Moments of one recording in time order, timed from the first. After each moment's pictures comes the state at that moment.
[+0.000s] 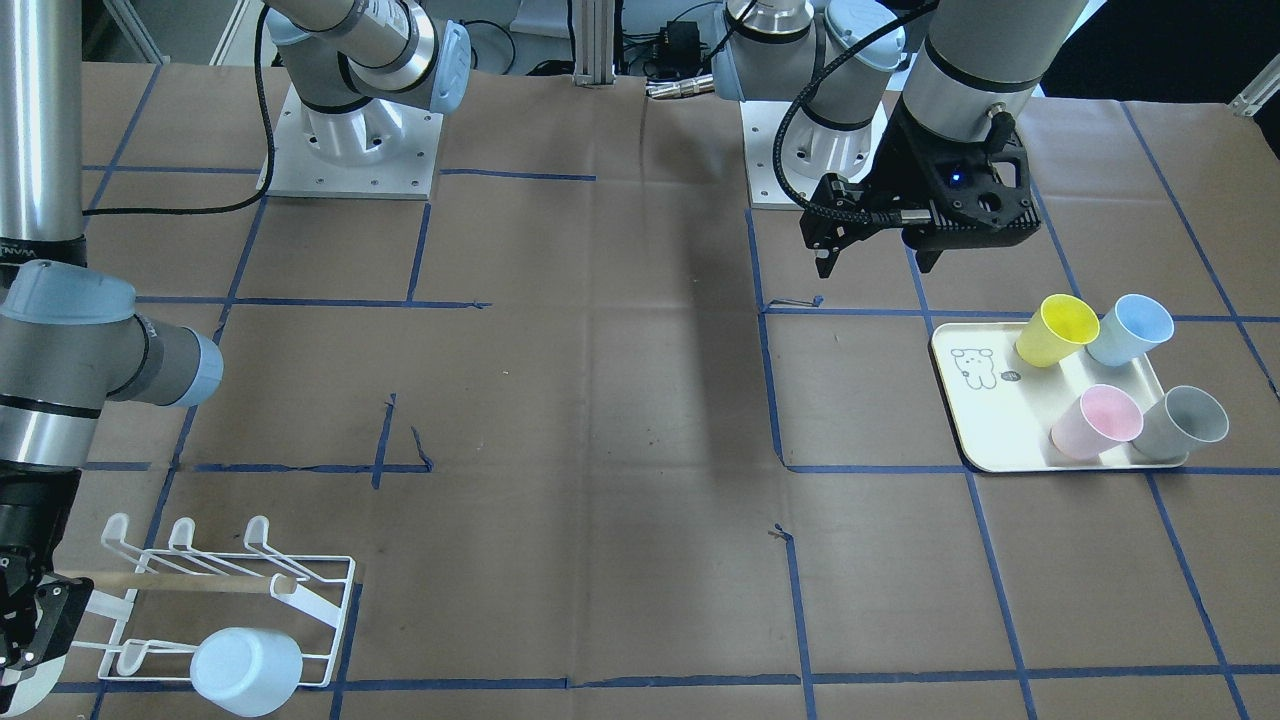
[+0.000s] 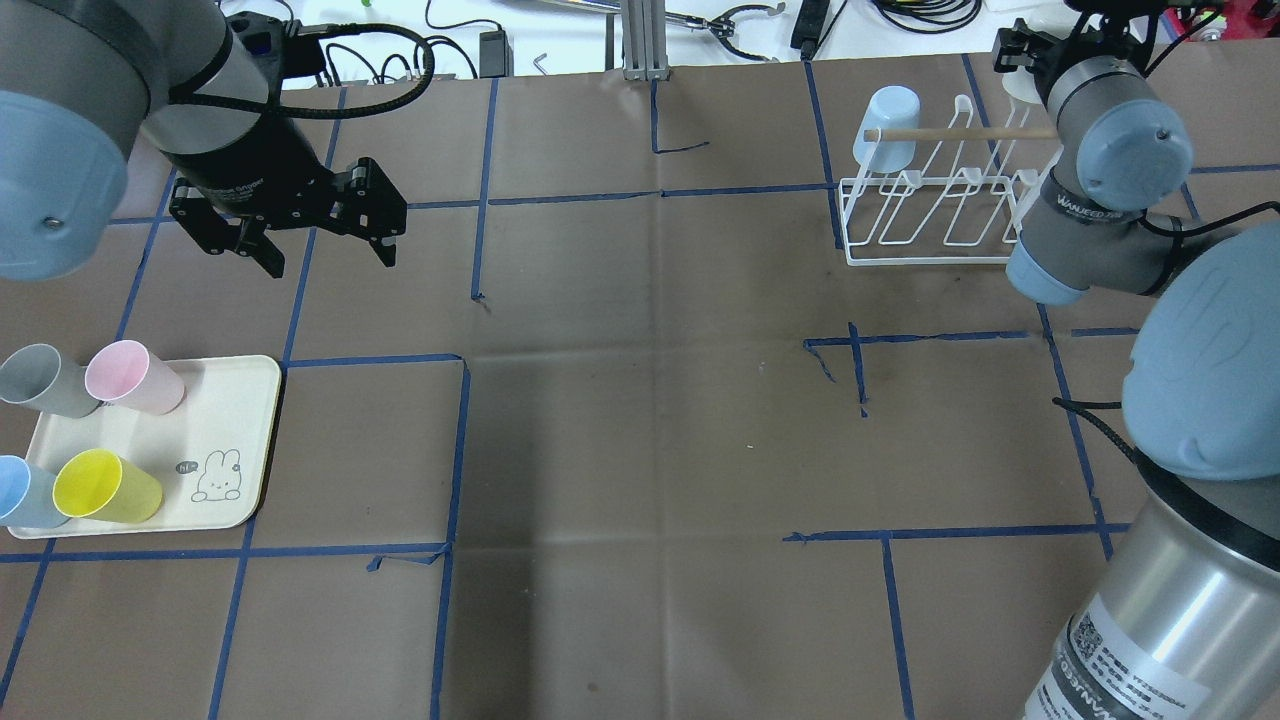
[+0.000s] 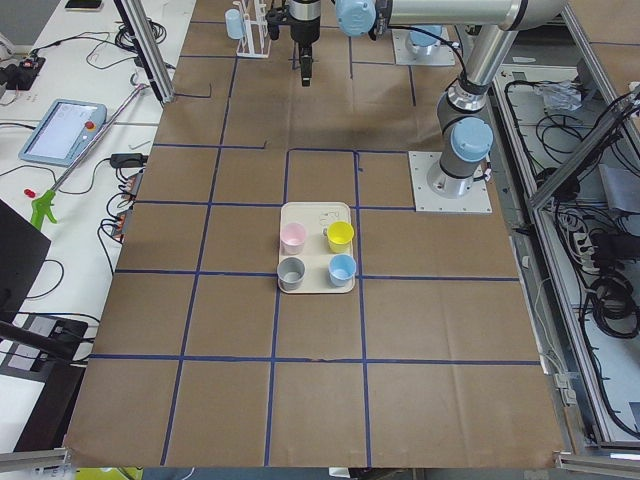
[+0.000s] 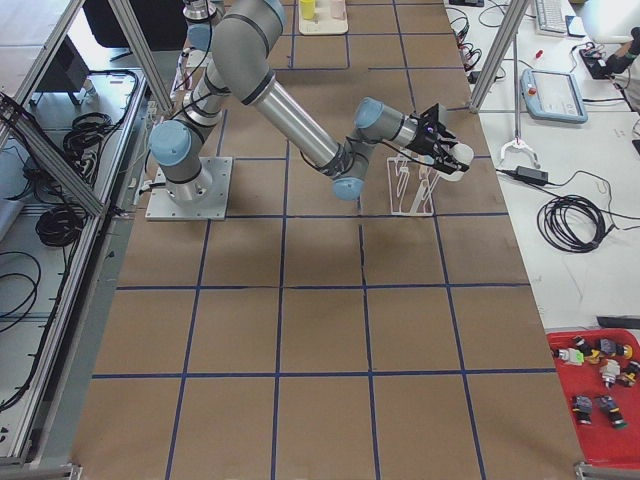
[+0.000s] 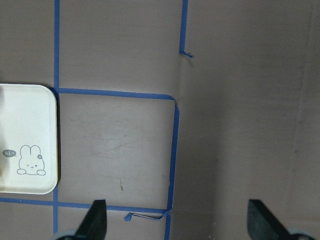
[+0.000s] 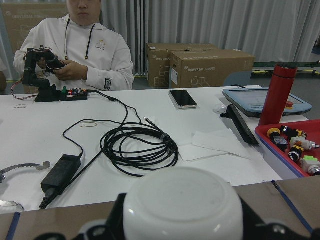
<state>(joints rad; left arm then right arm) -1.56 -1.55 -1.62 -1.53 1.59 -0.06 1.29 -0.94 1.74 -3.58 -1.49 -0.07</state>
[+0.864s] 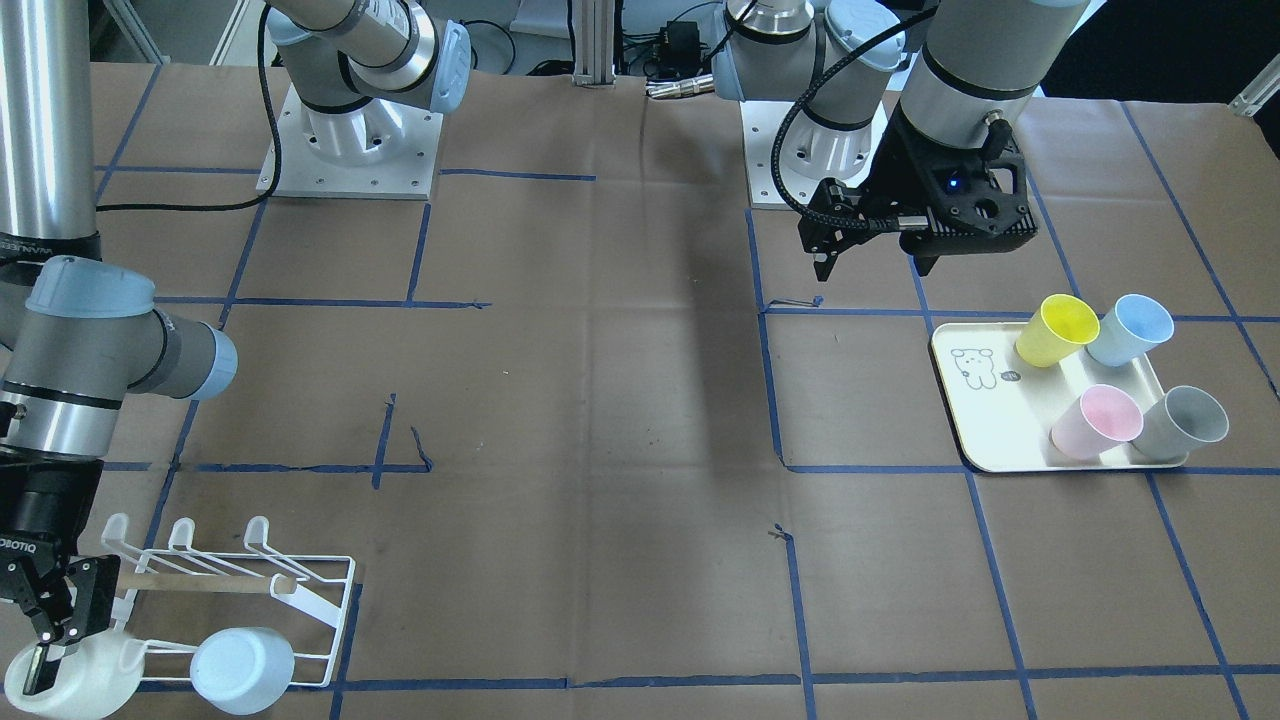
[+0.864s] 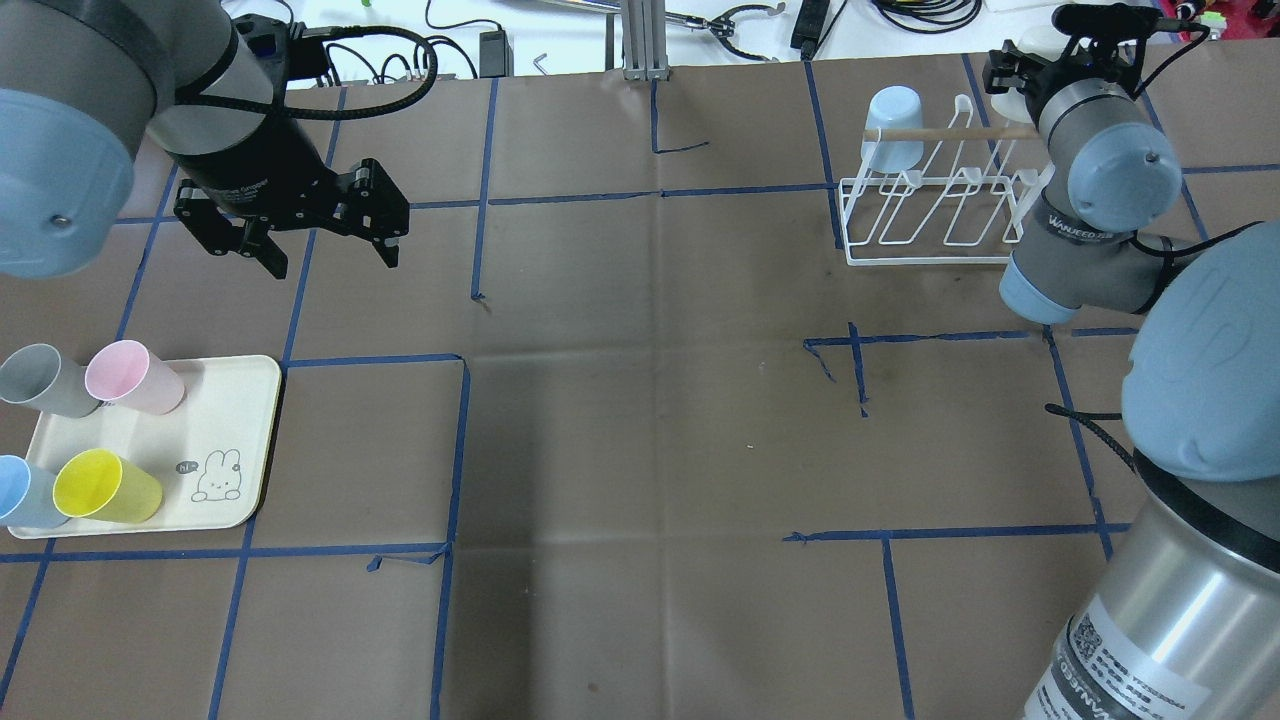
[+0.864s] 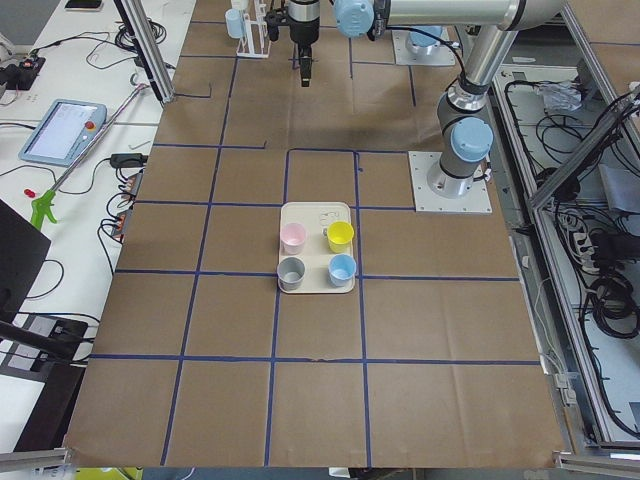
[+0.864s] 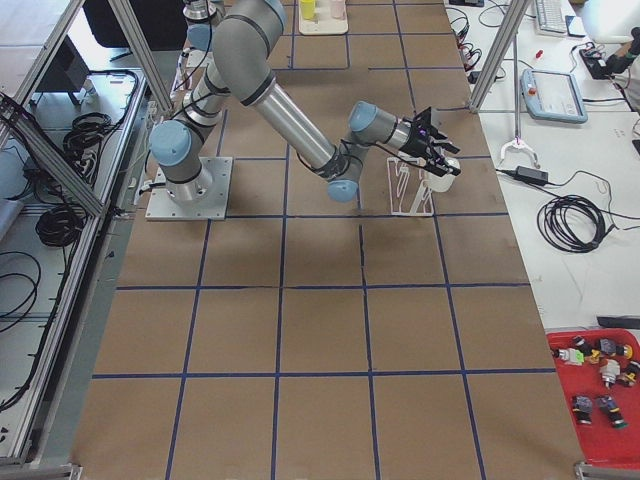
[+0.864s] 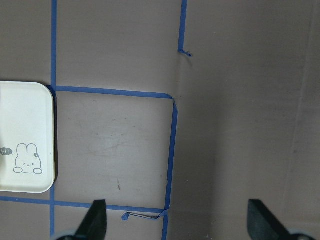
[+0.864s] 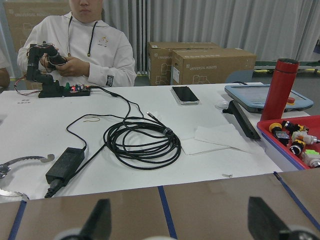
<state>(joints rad) -1.56 -1.56 -1.62 -1.53 1.59 -0.06 1.29 -0.95 1.78 -3.62 -1.49 -0.07</state>
